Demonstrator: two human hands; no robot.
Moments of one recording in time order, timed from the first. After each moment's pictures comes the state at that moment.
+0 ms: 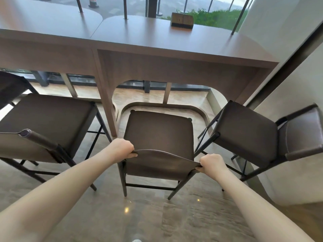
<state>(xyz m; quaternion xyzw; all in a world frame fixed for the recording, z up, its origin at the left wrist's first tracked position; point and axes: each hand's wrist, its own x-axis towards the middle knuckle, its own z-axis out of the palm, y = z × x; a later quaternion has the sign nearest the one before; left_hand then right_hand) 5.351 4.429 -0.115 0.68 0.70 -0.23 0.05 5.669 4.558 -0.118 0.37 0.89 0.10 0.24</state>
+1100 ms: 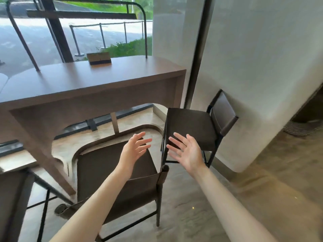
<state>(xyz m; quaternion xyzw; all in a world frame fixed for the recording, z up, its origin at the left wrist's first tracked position) 5.522 4.497 -0.014 0.42 0.48 0.52 0.57 5.723 4.520 -0.026 0.44 0.28 -0.68 -0.51</state>
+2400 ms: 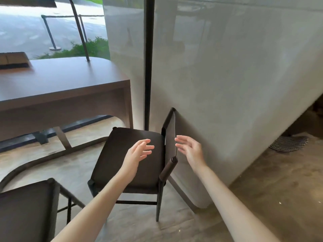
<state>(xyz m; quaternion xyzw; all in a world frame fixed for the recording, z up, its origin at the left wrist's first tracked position) 5.930 4.833 -0.036 0.50 0.52 0.46 0.52 6.134 4.863 -0.034 0.56 0.48 -0.46 -0.49</state>
